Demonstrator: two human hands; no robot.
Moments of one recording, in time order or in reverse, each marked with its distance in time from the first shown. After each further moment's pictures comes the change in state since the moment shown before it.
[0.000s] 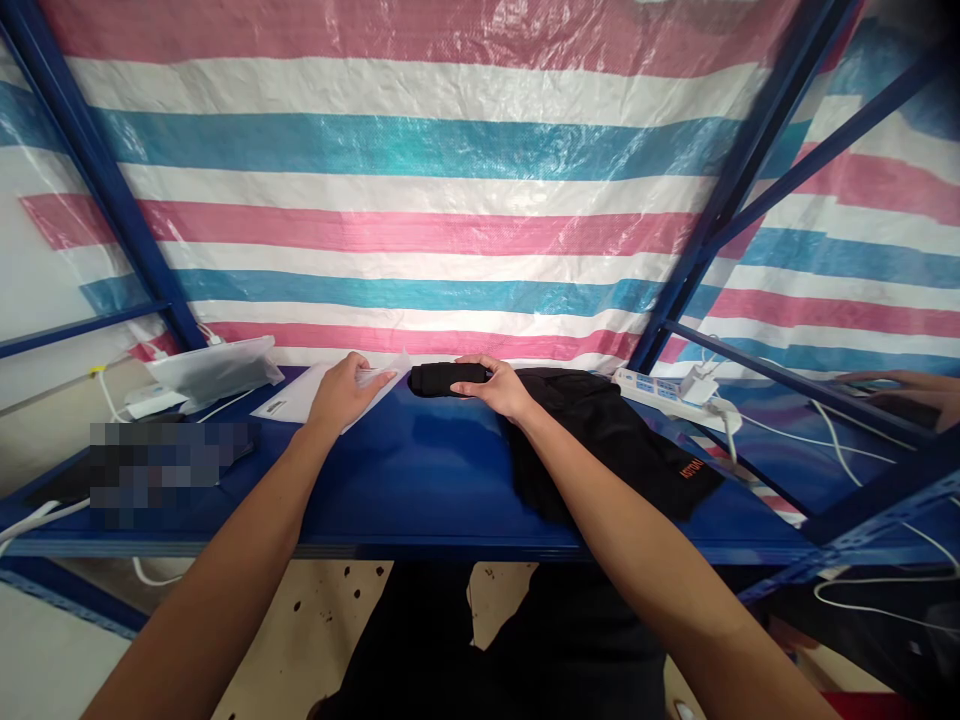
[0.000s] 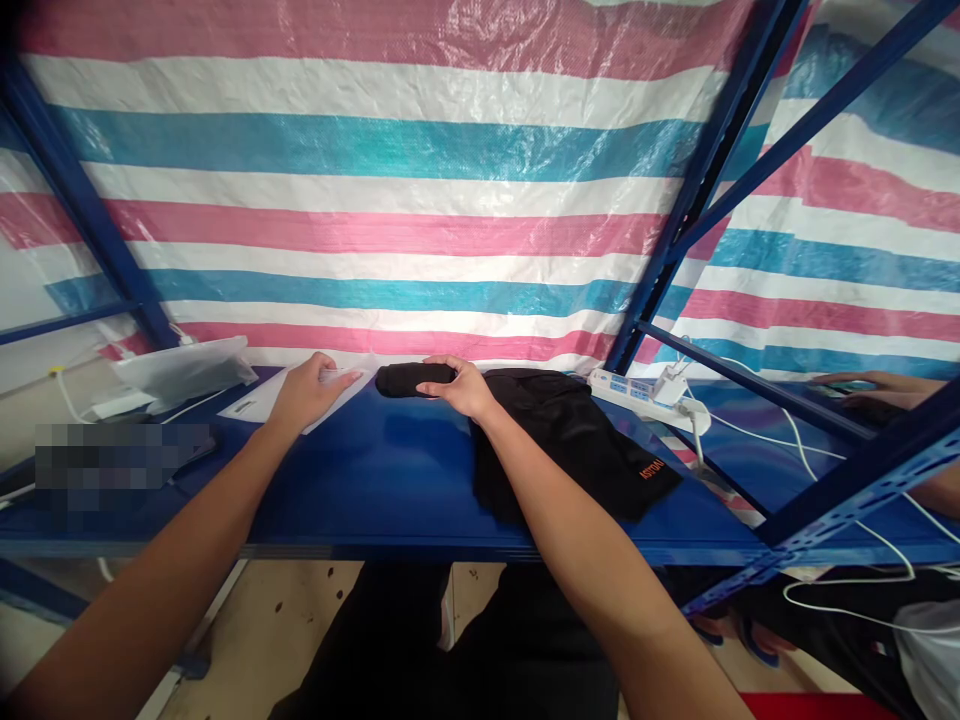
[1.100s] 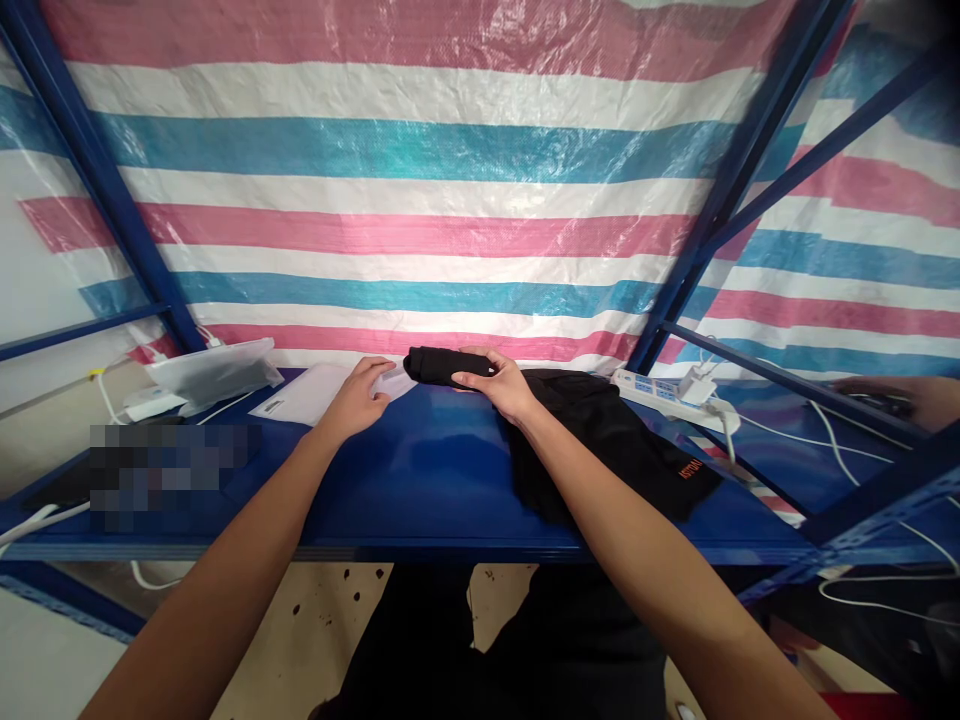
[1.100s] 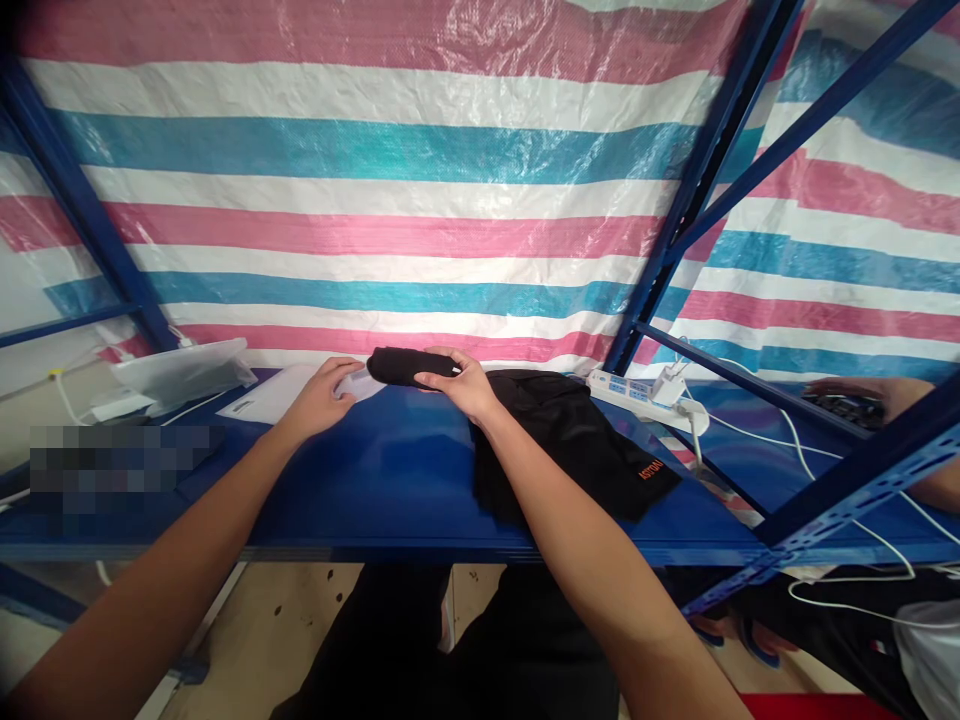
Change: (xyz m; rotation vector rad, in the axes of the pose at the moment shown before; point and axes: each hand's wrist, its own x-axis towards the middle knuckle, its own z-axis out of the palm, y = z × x) left_hand -0.005 0.007 0.015 -0.230 -0.160 0.204; right_hand -0.003 -0.010 0.003 0.172 0.042 -0.064
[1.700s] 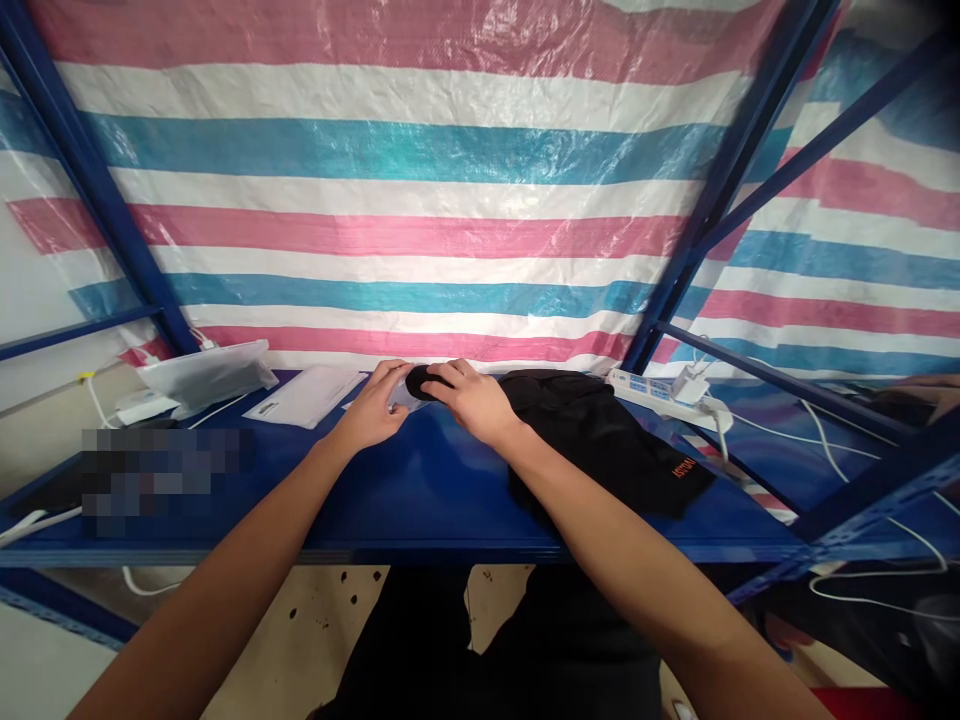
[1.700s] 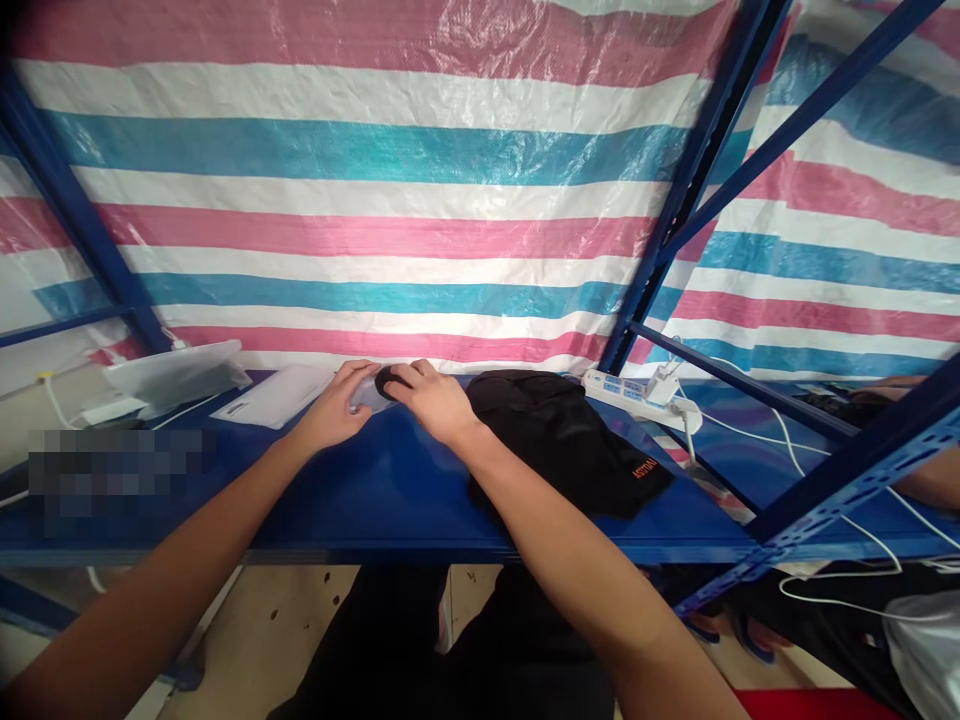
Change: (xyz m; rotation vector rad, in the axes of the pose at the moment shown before) left_hand -0.005 0.031 0.021 -0.026 -0.005 0.166; right_hand -0.025 -0.027 0.023 -1.178 -0.331 -0.664
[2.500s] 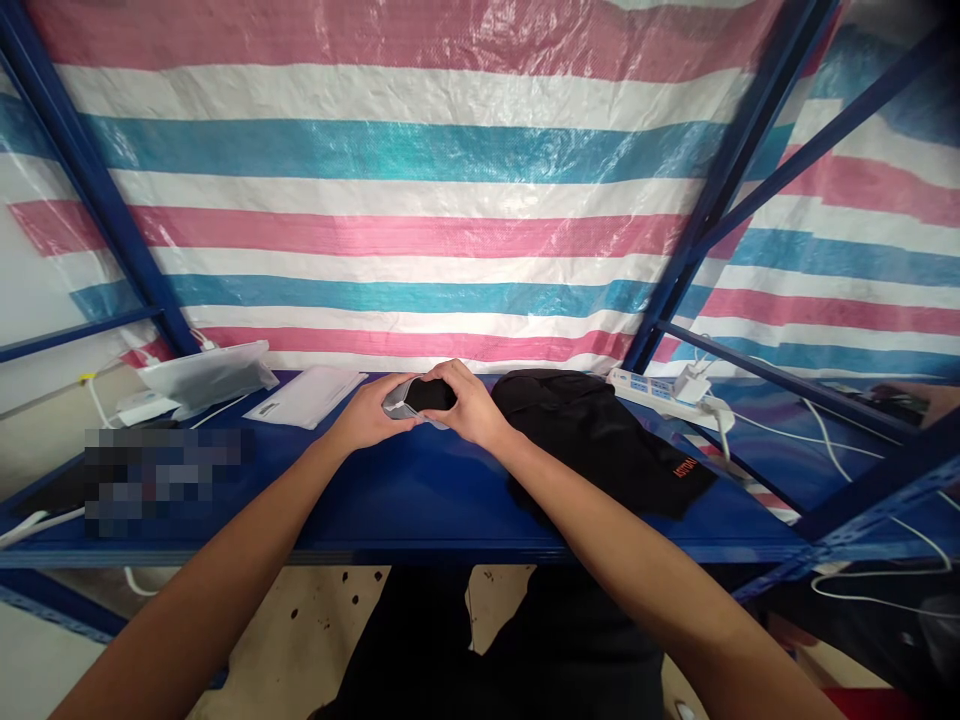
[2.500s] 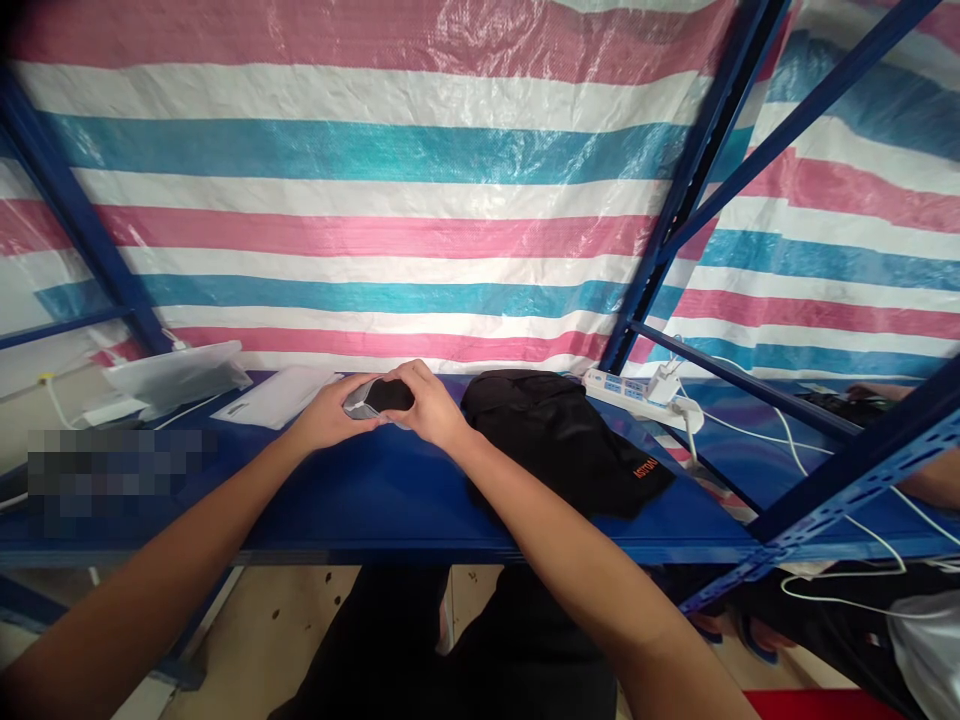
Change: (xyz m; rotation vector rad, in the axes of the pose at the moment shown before) left_hand -0.001 0.005 -0.009 -0.123 -0.082 -0.067; right_hand 0.004 -0.005 0.020 0.589 0.239 0.151
